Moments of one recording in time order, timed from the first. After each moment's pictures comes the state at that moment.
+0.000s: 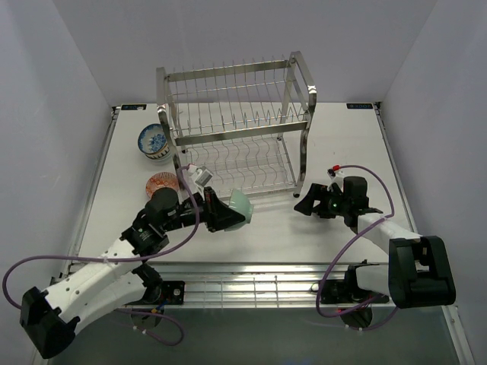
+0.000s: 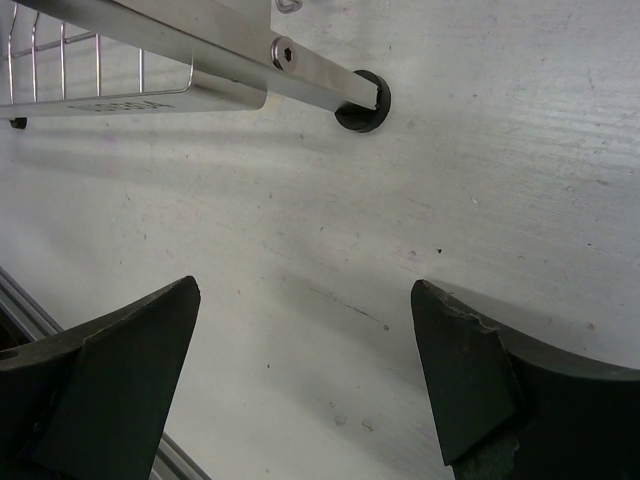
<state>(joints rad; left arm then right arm) -0.75 0.82 0.56 0.19 0.55 -0.71 0.11 1.23 0.39 0.10 -0.57 0.32</state>
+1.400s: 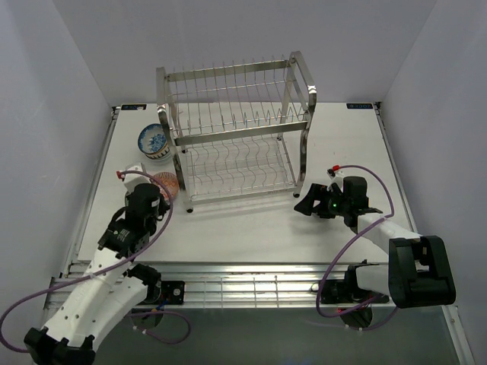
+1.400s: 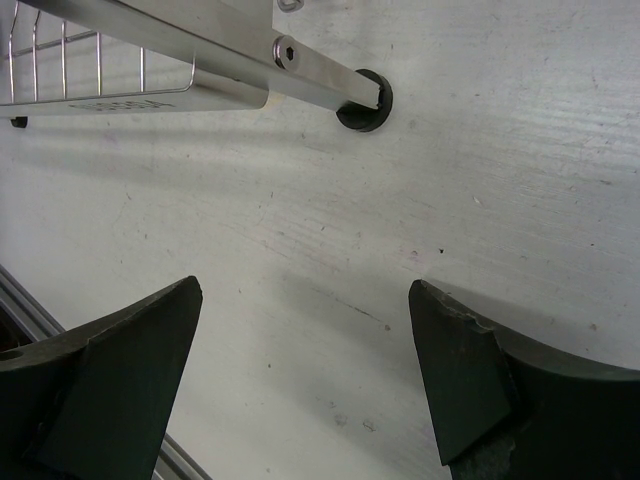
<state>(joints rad) -0.48 0.65 0.67 -0.60 -0.56 -0.59 0.12 1.23 0.39 0.10 -0.57 0.32</state>
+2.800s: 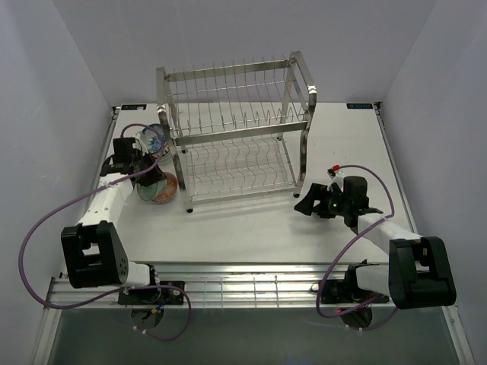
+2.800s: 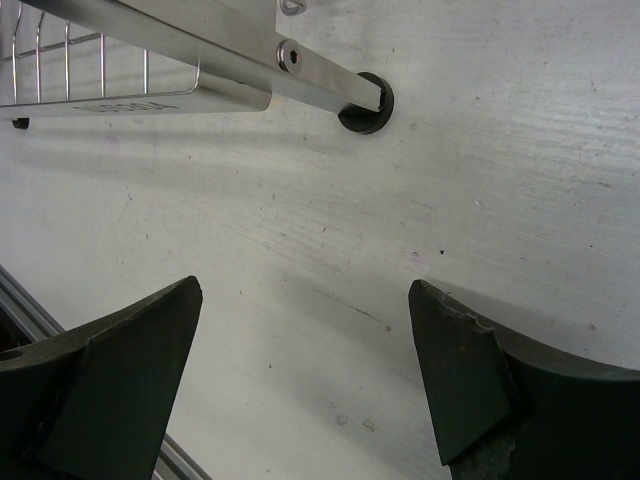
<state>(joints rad) 0.10 1.38 0.98 -0.46 0.24 -0.33 0.12 1.22 0.39 0.10 -0.57 0.32</state>
